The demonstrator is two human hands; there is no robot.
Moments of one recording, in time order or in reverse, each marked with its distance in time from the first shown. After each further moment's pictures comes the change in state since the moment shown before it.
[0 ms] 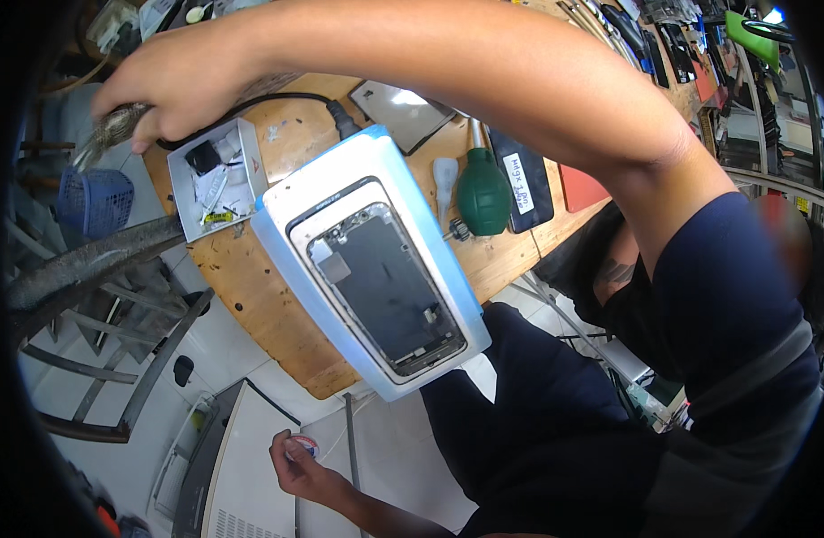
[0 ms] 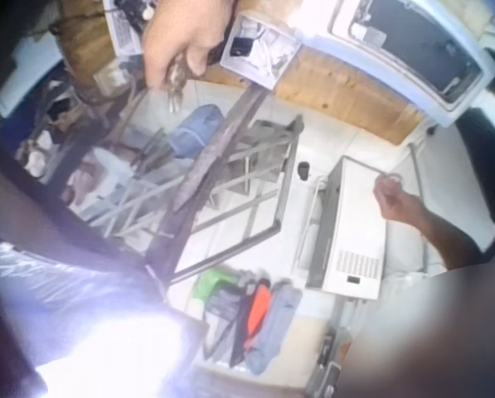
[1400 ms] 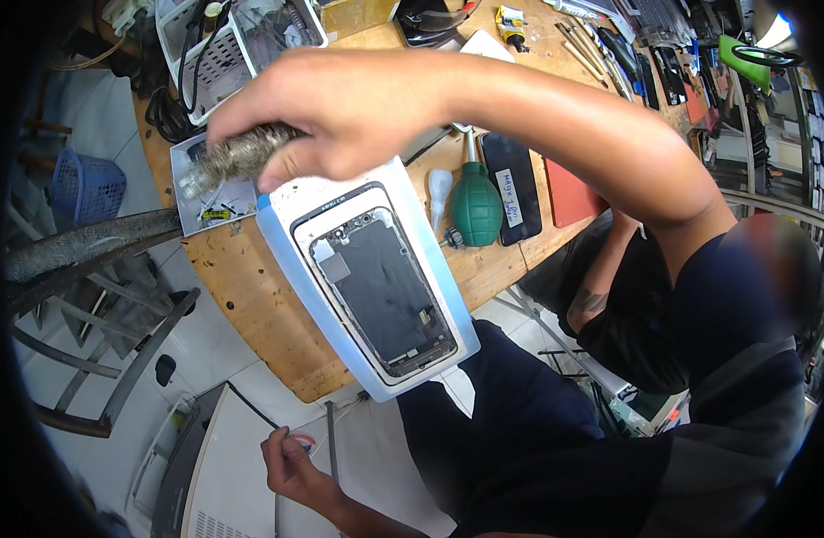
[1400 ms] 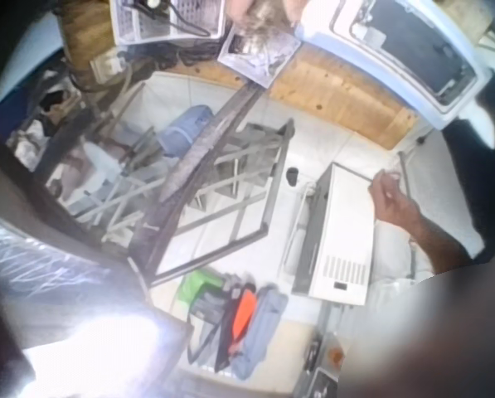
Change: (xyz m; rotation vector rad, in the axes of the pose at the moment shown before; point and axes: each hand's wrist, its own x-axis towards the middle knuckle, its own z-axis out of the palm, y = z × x) left_hand -0.004 0.026 0.005 -0.121 -0.173 0.080; right_hand -0.097 -0.036 -0.037 0.196 -0.161 -0.054
